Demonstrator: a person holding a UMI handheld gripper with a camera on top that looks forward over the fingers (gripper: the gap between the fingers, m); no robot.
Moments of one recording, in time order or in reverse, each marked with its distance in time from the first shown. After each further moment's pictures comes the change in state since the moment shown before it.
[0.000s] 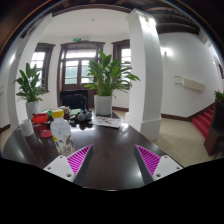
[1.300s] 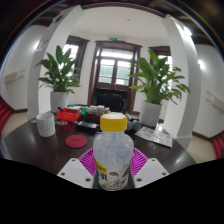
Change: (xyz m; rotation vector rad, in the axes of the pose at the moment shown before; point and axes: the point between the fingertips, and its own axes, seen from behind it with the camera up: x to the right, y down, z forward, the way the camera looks) arm -0.207 -0.020 0.114 0.040 -0.306 -0.192
